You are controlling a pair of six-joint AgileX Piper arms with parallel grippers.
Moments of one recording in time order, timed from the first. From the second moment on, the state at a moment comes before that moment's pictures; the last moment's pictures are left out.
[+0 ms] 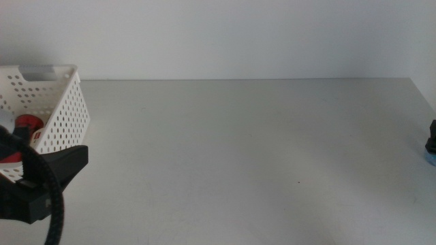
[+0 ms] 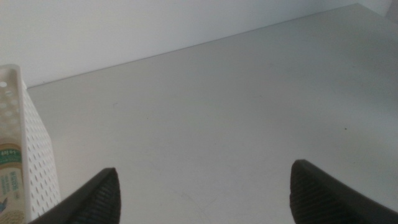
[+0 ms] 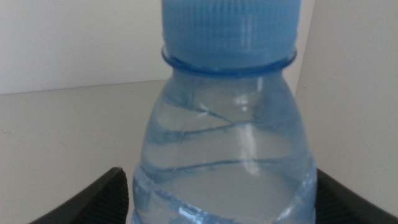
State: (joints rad) left arm -0.44 0.58 -0.63 0.01 0.52 -0.04; right arm -0.38 1.94 -0.55 -0.14 -1.14 0.05
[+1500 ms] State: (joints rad) left arm -0.44 0.58 -0.63 0.01 0.52 -0.04; right arm 0.55 2.32 -1.49 -0.32 -0.58 0.25
